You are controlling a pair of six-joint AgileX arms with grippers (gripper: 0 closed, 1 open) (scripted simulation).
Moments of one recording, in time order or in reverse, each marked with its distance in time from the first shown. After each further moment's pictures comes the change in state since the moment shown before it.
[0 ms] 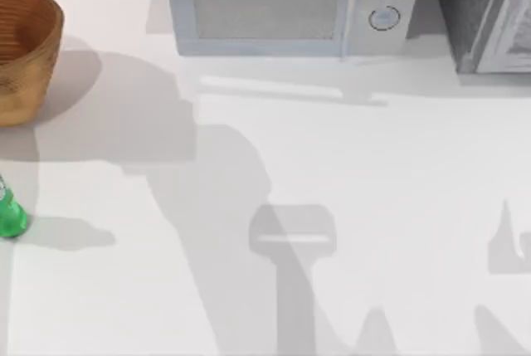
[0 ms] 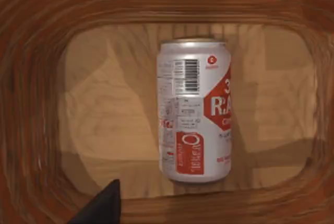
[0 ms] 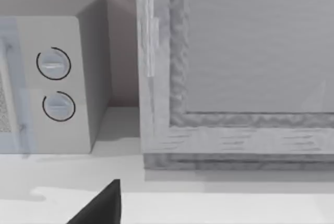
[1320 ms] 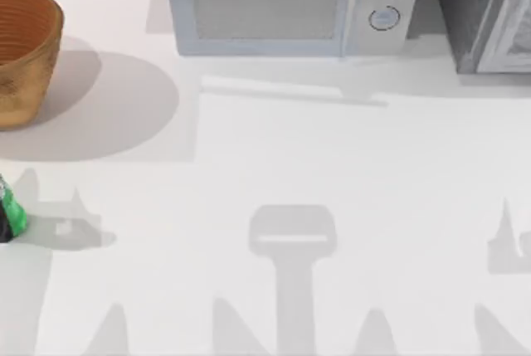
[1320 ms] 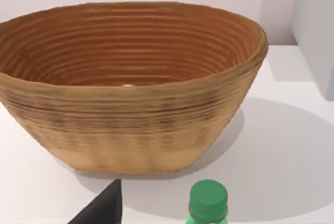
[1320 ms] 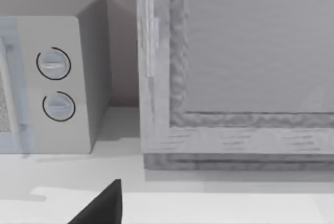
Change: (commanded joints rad) left arm -0.219 -1.957 -1.883 1.039 -0.254 -0.223; right arm 0.000 0.000 0.000 0.000 0.000 0.000
